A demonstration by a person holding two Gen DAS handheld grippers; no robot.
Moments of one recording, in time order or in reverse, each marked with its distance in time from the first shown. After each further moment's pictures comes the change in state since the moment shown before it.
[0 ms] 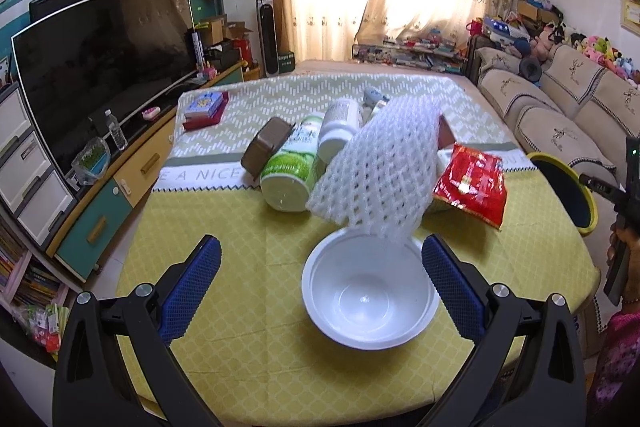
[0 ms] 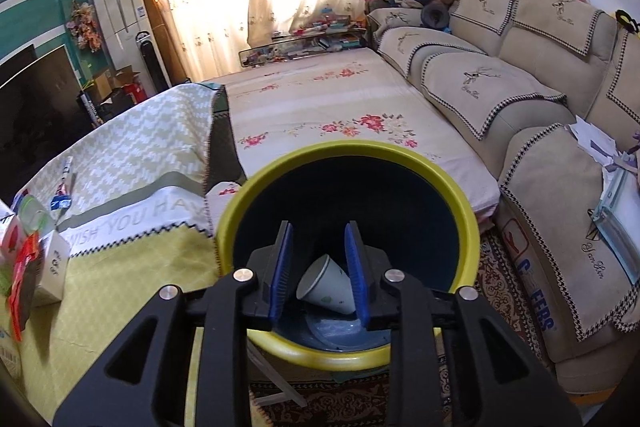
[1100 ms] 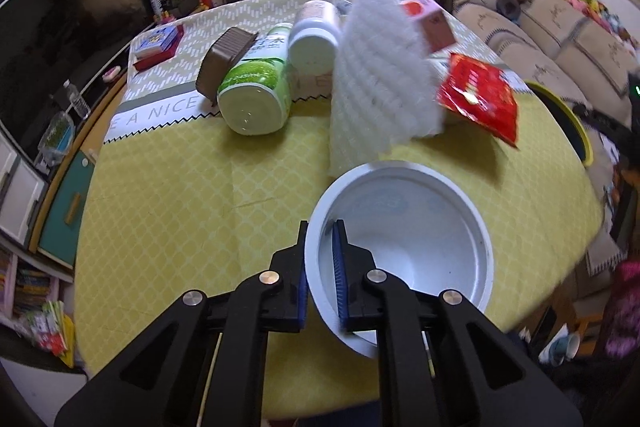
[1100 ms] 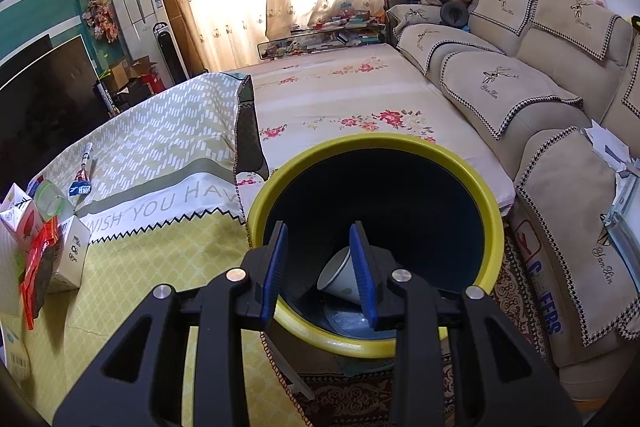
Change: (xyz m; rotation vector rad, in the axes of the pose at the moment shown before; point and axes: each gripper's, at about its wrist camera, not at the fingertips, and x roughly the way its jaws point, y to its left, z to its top) left arm 0.055 0.003 -0.024 0.100 0.244 -0.115; right arm -0.004 0.013 -0.003 -0.024 0.022 0.053
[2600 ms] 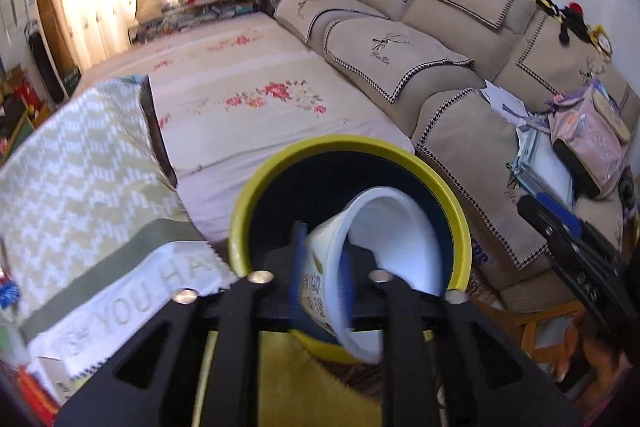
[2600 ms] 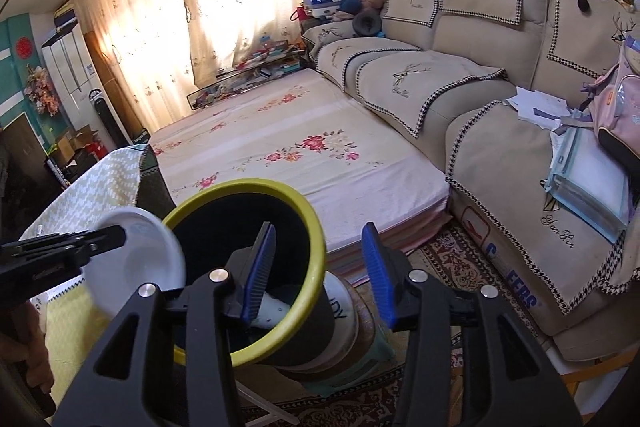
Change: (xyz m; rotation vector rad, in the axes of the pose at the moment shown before) left arm 0.126 -0.390 0.201 0.384 -0.030 -0.410; right arm -0.040 -0.136 0.001 0.230 -0.118 -0.168
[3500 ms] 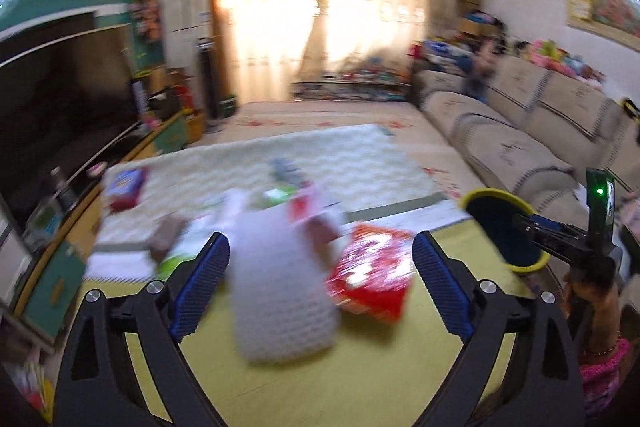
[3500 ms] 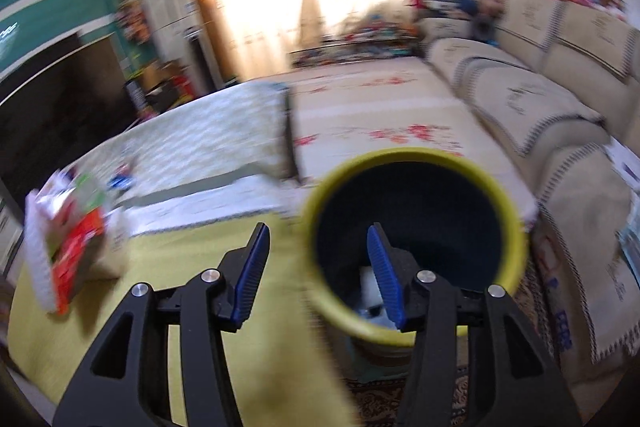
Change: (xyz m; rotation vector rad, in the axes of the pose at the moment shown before) left arm -0.307 0.146 -0.202 -0.293 -0.354 0.450; right arm -0.014 0.167 -0.045 -0.304 0.097 0.307
